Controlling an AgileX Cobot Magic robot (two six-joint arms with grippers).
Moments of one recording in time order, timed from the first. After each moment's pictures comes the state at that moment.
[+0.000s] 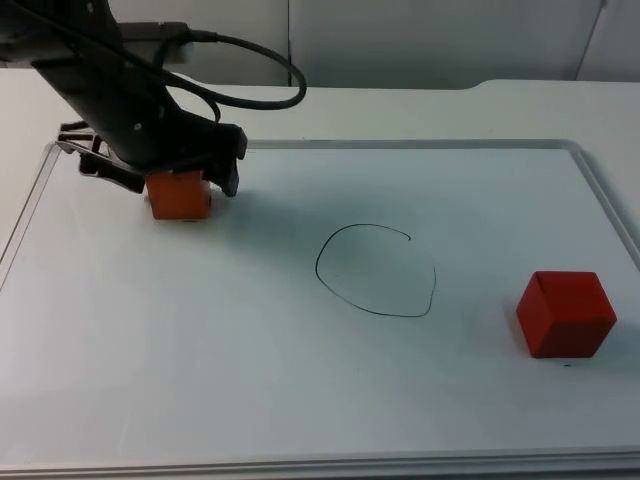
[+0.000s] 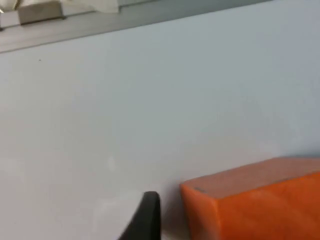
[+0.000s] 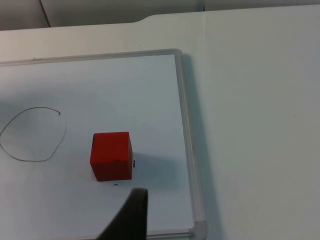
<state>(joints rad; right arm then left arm) -0.01 0.00 -0.52 0.00 1.09 0.02 -0.28 2.20 -1.42 -0.22 0.40 0.07</state>
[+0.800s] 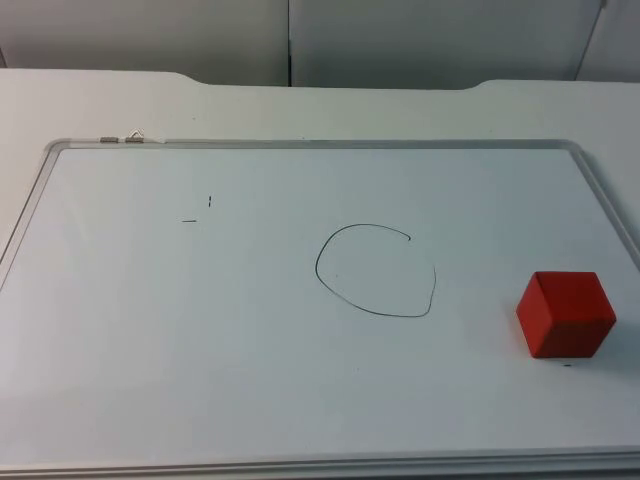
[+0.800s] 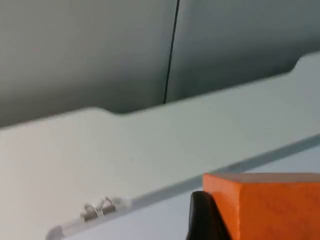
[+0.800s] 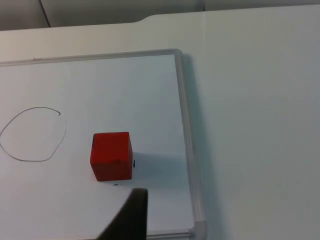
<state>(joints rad) -0.01 0.00 -0.52 0.00 1.09 0.02 -0.28 1.54 -1.42 -0.12 0.56 0.07</state>
